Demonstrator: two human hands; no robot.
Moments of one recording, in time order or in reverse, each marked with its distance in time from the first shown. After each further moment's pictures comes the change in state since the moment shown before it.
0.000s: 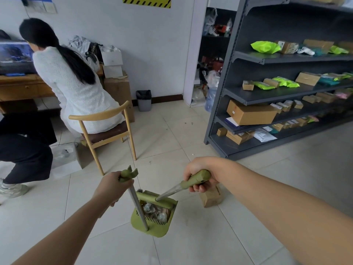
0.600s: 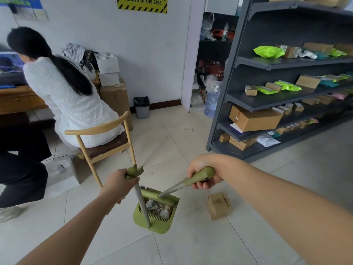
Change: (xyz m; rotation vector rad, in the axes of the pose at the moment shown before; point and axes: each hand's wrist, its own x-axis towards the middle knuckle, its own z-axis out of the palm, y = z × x) left_hand 0.106 0.019 -0.047 0.039 -0.026 0.067; right_hand 0.041 -0.097 -0.034 0.051 0.043 -0.013
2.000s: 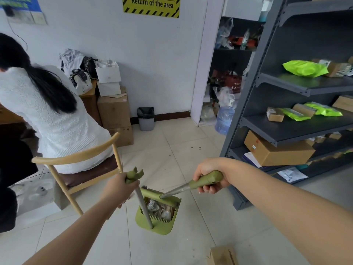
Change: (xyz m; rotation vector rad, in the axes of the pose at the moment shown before) left_hand 0.268 0.121 0.039 -0.099 0.084 -0.062; right_hand 0.170 -0.123 -0.245 -0.052 -0.029 -0.027
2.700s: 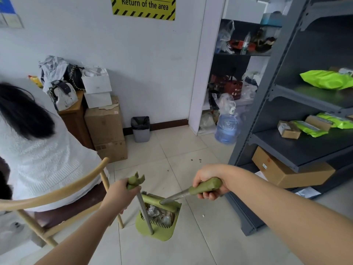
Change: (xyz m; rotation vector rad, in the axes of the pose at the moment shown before) left_hand 0.191 0.039 -0.003 0.033 -0.039 0.010; right_hand 0.107 -0.115 -0.095 0.011 0.013 0.004
